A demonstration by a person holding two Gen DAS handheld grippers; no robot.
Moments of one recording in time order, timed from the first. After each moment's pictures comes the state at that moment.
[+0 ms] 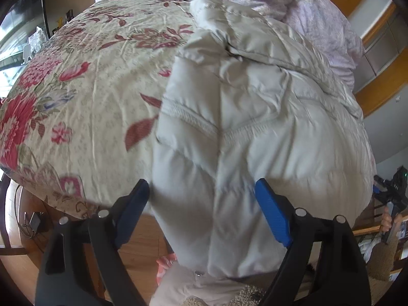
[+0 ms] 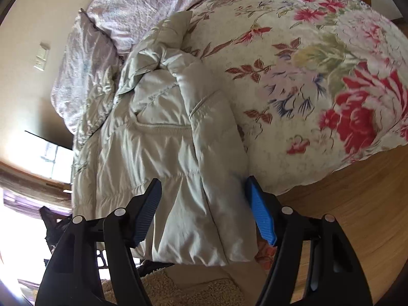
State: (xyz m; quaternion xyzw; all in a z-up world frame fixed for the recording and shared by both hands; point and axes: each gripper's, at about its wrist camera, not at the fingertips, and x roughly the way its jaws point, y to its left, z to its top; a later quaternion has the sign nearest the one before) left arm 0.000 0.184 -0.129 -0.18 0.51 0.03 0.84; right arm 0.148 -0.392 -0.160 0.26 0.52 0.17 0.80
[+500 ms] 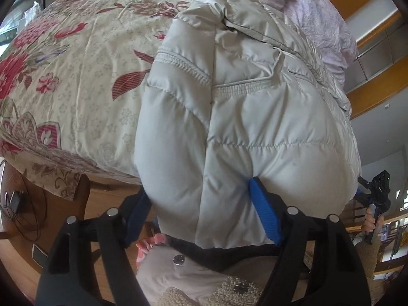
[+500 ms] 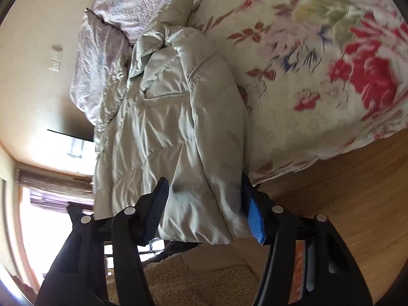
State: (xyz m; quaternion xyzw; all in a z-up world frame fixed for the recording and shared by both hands) left arm -0.014 0.180 -0.148 -0.24 0.53 -0.01 0.82; right arm 0.139 -0.402 -0.187 0.32 0.54 0.23 0.75
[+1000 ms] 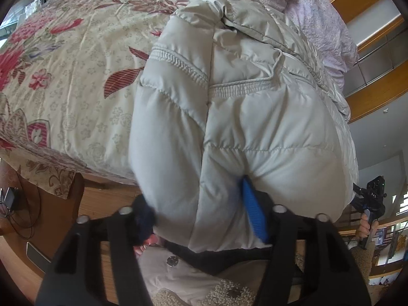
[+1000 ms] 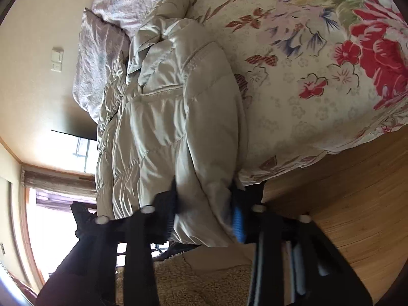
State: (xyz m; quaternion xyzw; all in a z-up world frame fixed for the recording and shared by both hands) left arm -0.012 0.177 -0.151 -0.26 0.52 -0.01 0.81; right arm 0.132 -0.401 -0.195 0.32 0.54 0.24 0.74
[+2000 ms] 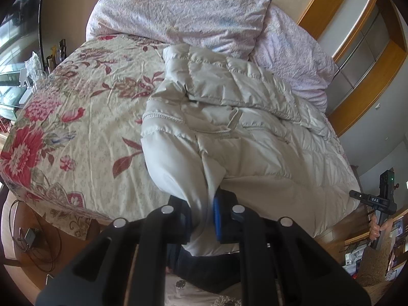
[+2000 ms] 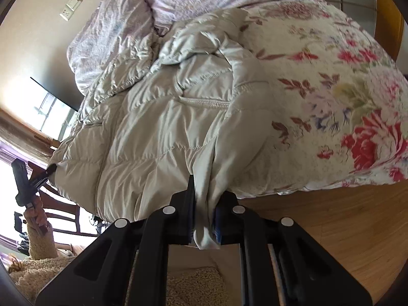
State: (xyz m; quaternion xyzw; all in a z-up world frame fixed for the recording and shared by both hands) left arm -0.017 0.167 -0.056 -0.19 0.42 -0.01 0.89; right arm 0.124 -0.334 -0.111 0.13 0.51 0.21 0.82
